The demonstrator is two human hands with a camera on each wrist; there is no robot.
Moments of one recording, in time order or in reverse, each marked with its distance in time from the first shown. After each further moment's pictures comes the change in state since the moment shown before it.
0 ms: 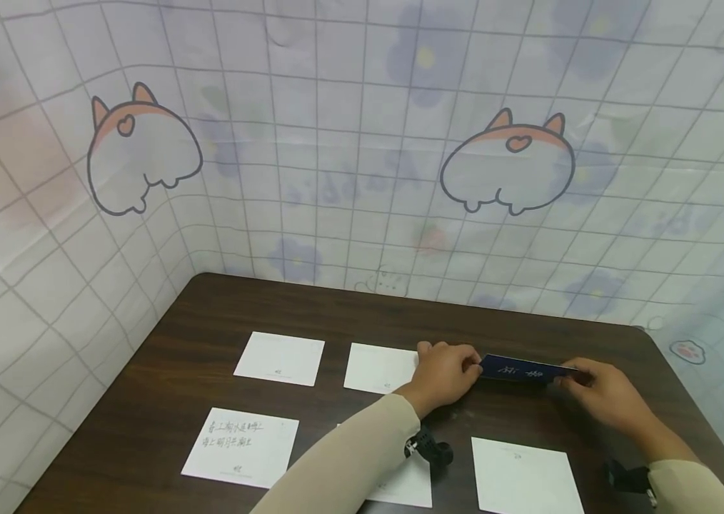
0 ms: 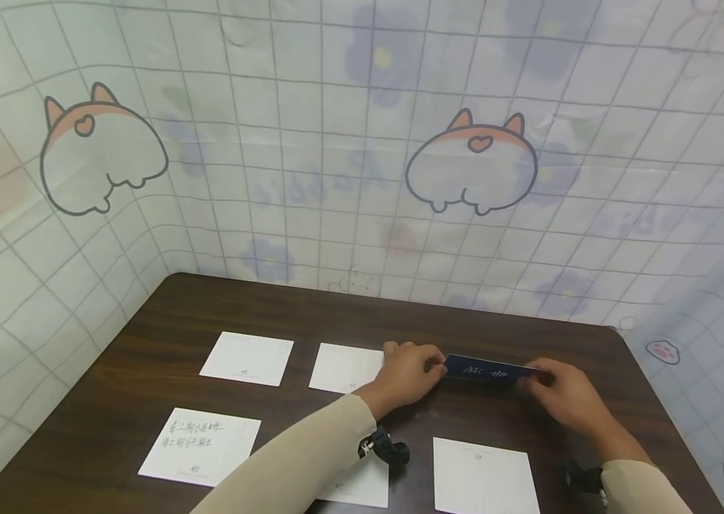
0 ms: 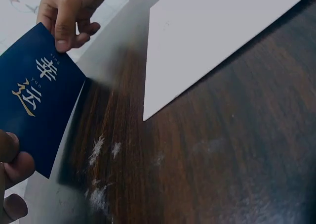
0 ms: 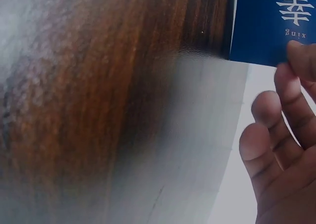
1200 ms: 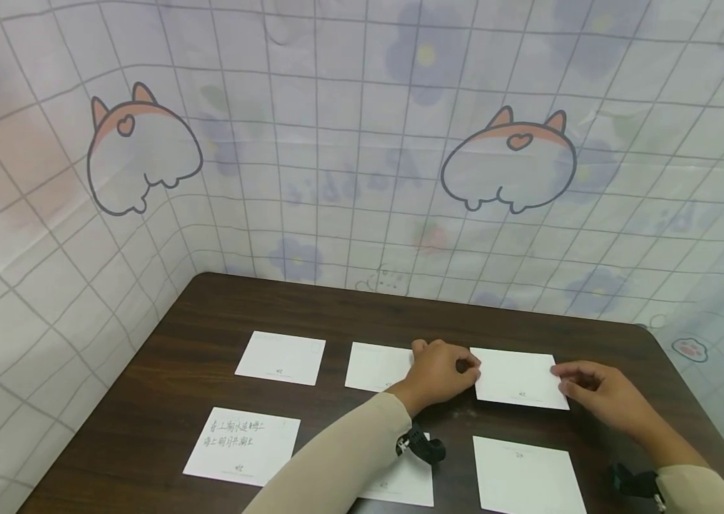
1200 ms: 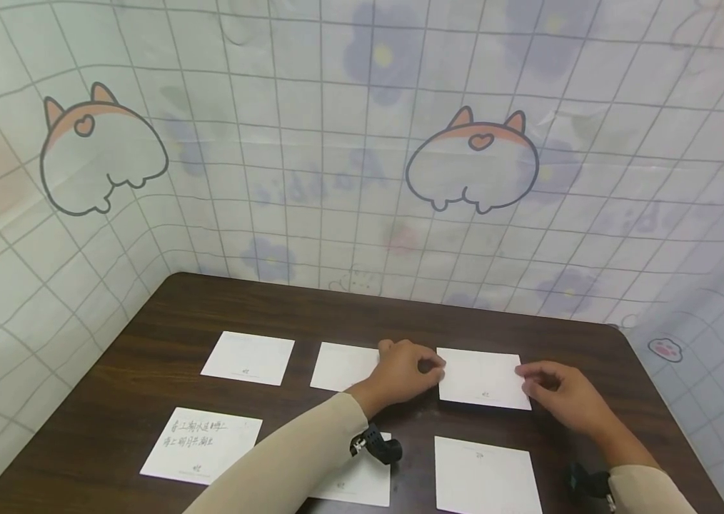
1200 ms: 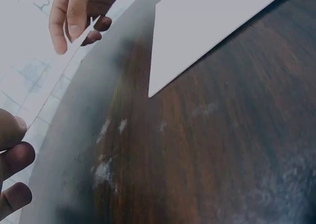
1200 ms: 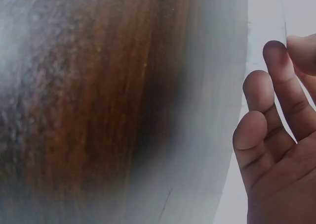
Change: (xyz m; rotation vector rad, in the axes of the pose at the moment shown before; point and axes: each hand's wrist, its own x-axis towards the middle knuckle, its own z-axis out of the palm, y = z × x) left_hand -0.005 -0.014 -0.008 -0.122 -0.038 0.015; right_hand -0.008 0.002 0.000 0.189 -0.052 -0.017
